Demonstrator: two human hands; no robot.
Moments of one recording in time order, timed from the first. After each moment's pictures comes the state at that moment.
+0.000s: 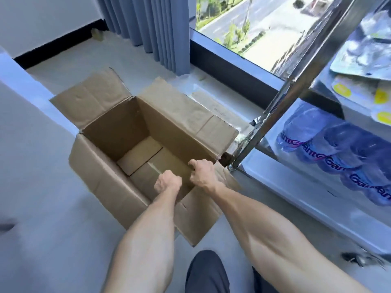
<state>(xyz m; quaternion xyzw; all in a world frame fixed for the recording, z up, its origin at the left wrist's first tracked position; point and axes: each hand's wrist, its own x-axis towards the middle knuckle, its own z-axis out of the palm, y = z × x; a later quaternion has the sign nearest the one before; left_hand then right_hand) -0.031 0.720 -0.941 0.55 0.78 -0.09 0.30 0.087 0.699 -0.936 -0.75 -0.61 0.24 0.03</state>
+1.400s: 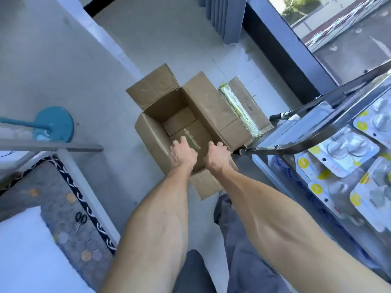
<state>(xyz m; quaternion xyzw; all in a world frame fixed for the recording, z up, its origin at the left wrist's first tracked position) -0.010 0.772 -0.595 0.52 0.80 -0.12 0.28 0.097 0.753 -0.627 -0.71 -0.59 0.37 -0.10</state>
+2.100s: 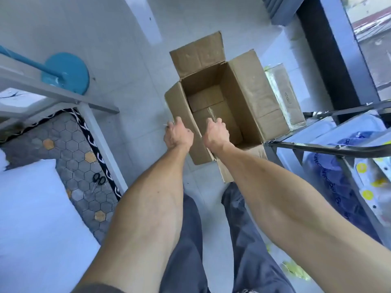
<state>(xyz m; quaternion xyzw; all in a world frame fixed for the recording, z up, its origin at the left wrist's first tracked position) -0.206 0.759 -0.603 0.43 0.85 -0.07 0.30 -0.091 0.773 -0.630 -0.66 -0.64 0.36 -0.13</state>
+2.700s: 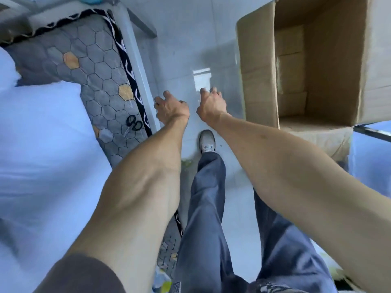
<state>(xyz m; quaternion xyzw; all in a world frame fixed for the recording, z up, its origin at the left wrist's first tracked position) -0.460 0.644 -0.751 0.19 0.93 -0.08 0.31 -0.363 0.684 -0.774 -0.53 -0.73 0.37 -0.23</state>
